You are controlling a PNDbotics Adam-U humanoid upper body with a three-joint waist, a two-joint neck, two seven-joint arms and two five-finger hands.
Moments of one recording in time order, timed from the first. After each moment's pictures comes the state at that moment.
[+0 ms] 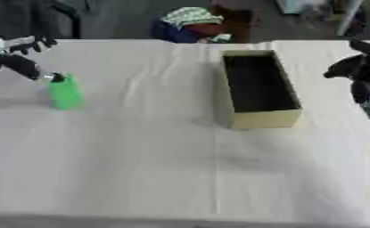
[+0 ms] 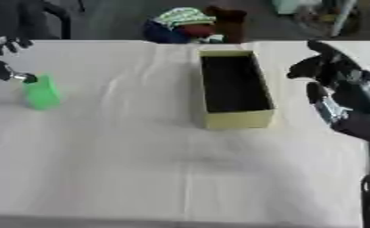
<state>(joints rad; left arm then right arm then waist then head) -0.77 0.80 -0.11 -0.91 -0.81 -0.23 -0.53 -0.43 -0.17 -0.15 -1.59 -0.03 -0.38 0.71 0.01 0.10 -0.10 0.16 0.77</state>
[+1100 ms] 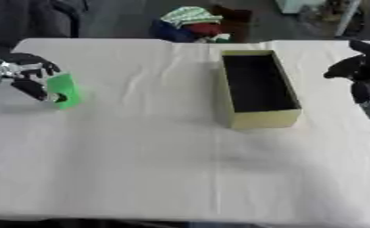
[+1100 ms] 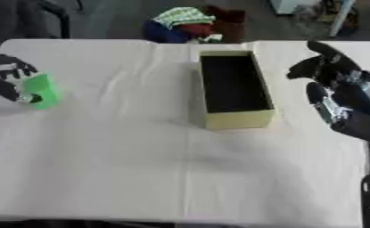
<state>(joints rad) -0.75 0.72 -0.04 -0.79 -1.01 -0.28 -0.56 -0.43 -0.17 -0.15 -1.59 -0.03 -0.38 0.71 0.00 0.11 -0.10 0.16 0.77</state>
